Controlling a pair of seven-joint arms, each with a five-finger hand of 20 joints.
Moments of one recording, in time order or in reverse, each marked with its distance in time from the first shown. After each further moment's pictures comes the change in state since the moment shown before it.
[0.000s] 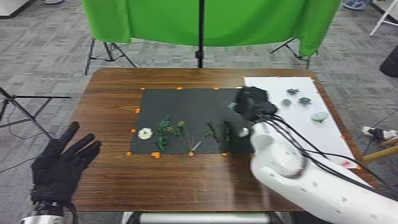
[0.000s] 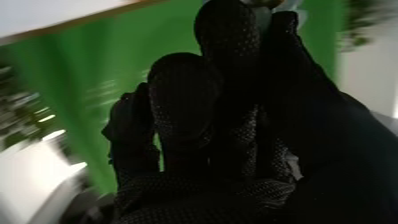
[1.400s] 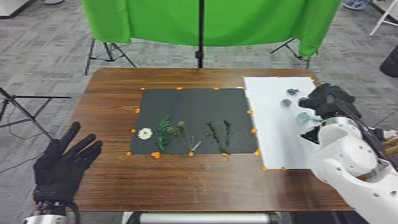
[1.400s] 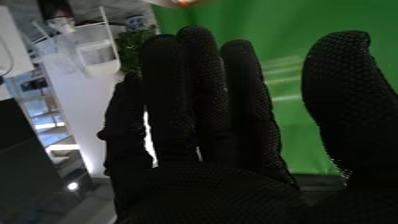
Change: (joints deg) left arm -1.1 -1.5 0.7 0.4 0.1 -0.3 -0.4; right arm -27.5 14.6 36.7 -11.0 3.7 -9.0 10.5
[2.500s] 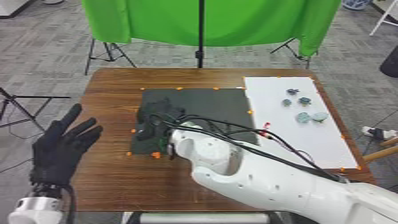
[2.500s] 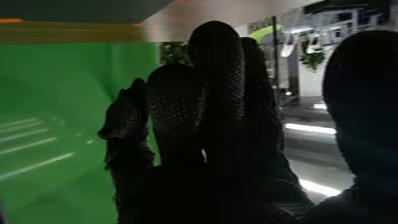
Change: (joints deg) left arm -3.1 3.6 -2.6 -0.4 2.4 -0.5 -2.9; right arm 35.0 -33.3 -44.6 11.9 -4.2 -15.6 -27.9
